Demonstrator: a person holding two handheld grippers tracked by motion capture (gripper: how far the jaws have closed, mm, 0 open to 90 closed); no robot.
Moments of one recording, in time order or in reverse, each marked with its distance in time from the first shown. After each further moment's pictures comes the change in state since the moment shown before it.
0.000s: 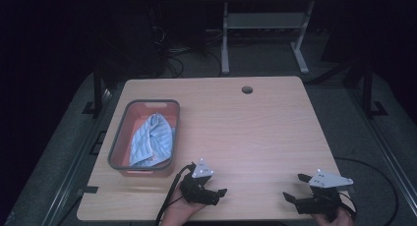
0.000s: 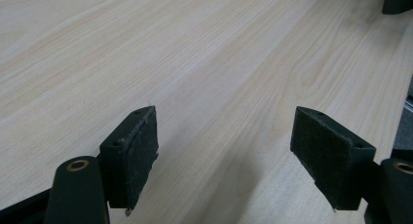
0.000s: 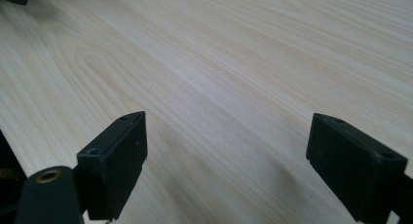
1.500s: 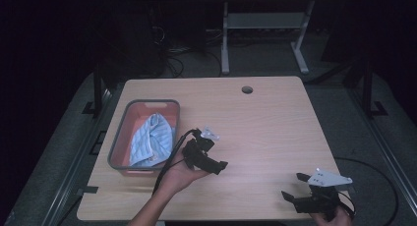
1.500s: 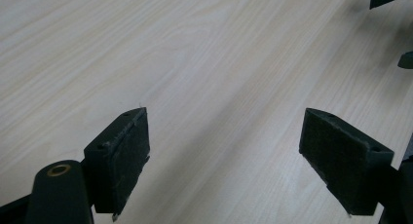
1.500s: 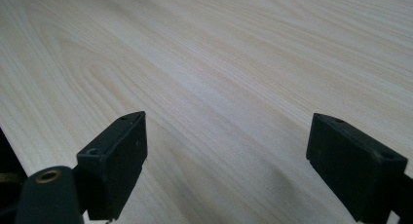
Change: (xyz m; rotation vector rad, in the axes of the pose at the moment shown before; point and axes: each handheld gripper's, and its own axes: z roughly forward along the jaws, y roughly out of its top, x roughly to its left) left arm 0.029 0.093 -0.024 0.126 0.047 0.024; right arm 0.002 0.004 0.000 -0.011 0.003 0.009
